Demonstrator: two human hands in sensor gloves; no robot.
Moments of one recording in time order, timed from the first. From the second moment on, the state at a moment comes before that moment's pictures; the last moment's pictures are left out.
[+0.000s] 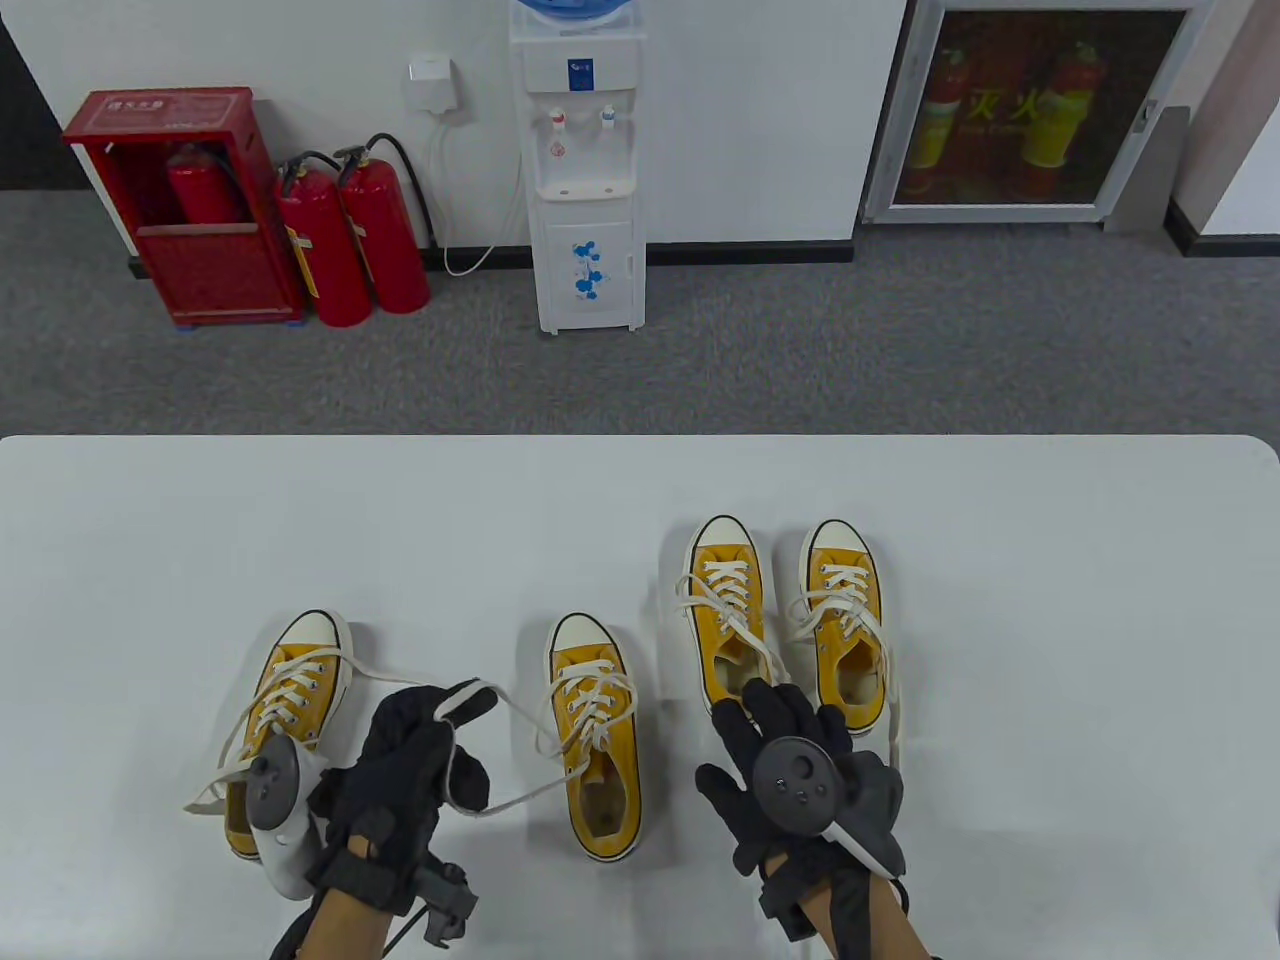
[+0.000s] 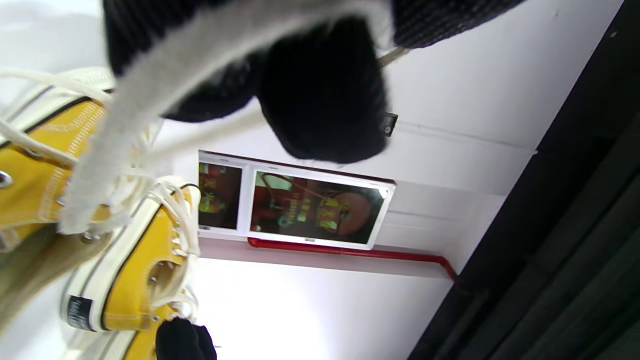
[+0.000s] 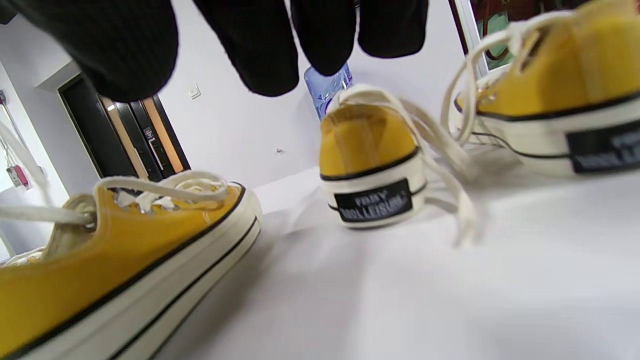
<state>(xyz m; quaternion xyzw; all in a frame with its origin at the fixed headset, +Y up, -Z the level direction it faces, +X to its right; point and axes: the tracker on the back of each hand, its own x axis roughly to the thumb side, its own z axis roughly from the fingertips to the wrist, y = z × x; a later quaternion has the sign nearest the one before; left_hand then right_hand) -0.251 -0.735 -0.264 -0.03 -0.11 0.77 0.62 0.111 -0.719 -0.271 0.10 -0.04 0.97 0.19</state>
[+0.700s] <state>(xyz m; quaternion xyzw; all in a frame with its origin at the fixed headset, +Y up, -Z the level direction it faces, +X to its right) -0.246 -0.737 -0.262 -0.03 -0.07 0.75 0.66 0.004 -0.706 -0.352 0.11 0.05 0.97 0.19</state>
